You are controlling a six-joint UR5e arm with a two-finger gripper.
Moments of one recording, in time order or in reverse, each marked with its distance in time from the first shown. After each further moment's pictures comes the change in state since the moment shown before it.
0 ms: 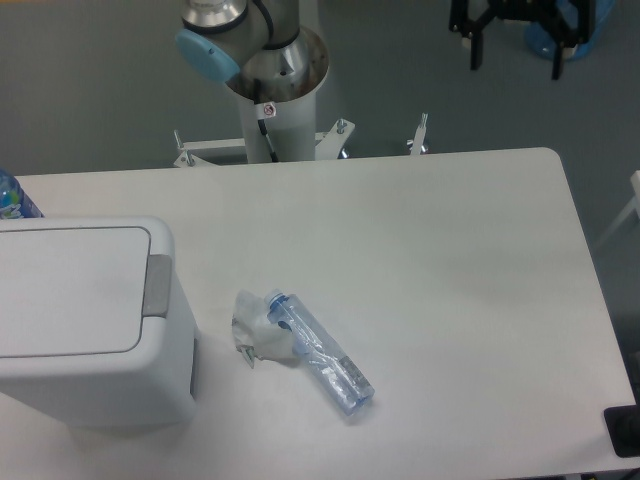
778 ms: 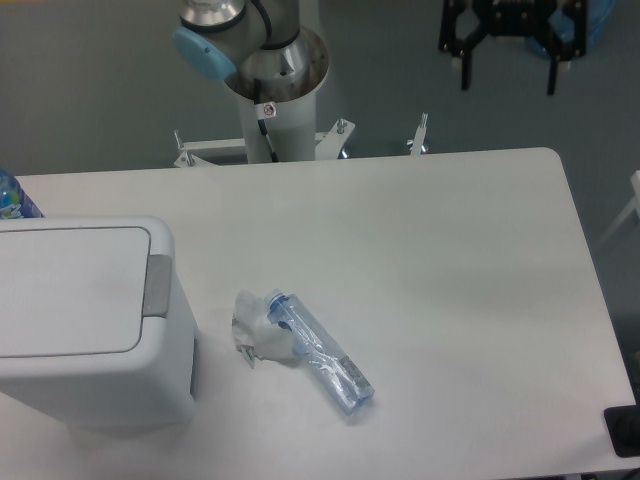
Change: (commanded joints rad) arm -0.129 -0.054 -0.005 0.158 0.000 -0.397
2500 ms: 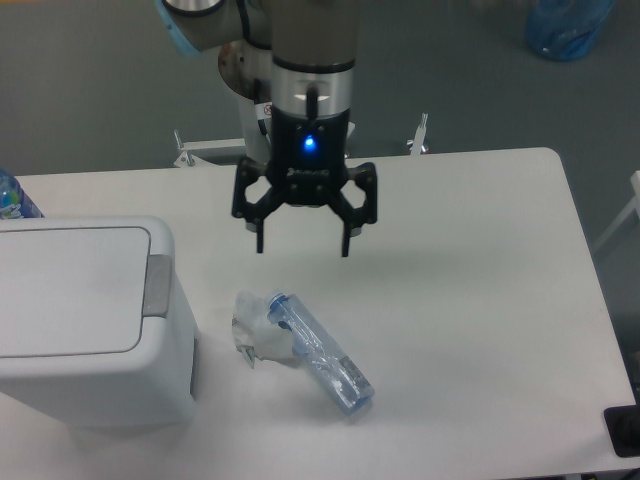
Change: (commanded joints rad) arm -0.442 -0.141 -0.032 0.178 -0.003 -0.617
